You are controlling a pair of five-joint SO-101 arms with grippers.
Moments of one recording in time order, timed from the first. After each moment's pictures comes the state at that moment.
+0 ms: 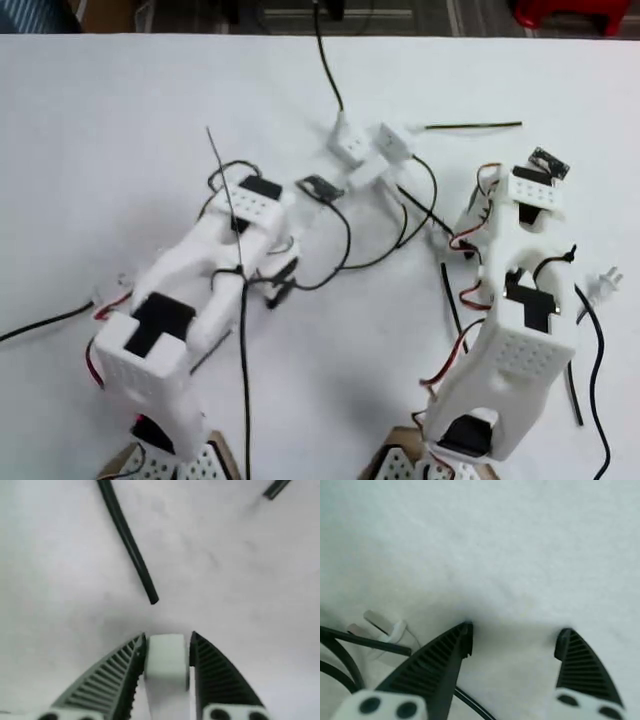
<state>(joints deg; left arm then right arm) 17.3 17.4 14.2 77.8 -19.7 14.2 25.9 2.6 67.5 -20.5</state>
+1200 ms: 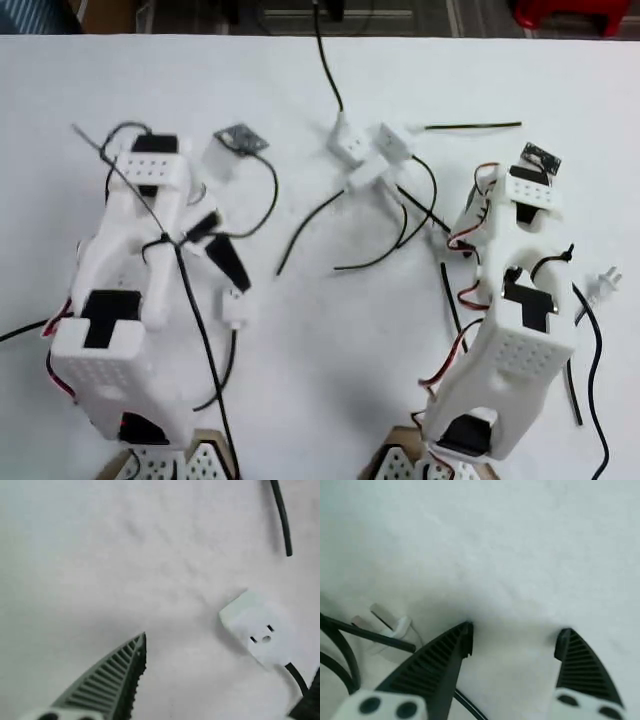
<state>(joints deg) -4.6 16.7 5.4 80.2 -40.7 13.3 25.9 2.6 66.8 -15.7</state>
